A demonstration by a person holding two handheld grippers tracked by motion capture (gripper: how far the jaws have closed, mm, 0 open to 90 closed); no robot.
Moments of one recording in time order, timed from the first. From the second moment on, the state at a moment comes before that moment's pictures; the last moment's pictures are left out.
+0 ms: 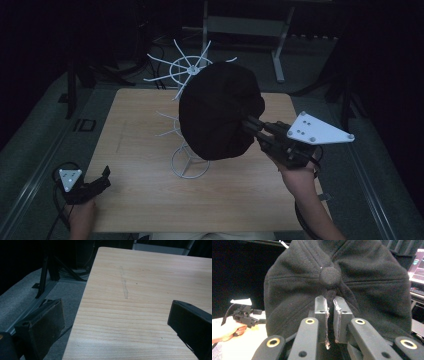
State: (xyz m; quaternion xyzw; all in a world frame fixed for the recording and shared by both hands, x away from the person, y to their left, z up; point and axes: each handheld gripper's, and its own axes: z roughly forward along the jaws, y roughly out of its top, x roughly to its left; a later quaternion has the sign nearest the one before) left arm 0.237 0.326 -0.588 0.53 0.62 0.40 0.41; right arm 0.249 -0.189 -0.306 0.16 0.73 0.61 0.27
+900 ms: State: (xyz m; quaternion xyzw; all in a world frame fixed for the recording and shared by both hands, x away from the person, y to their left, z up) left arm 0.238 0.326 -0.588 0.53 0.62 0.40 0.42; right arm 0.249 -0.250 -0.338 0.23 0.70 0.62 0.27
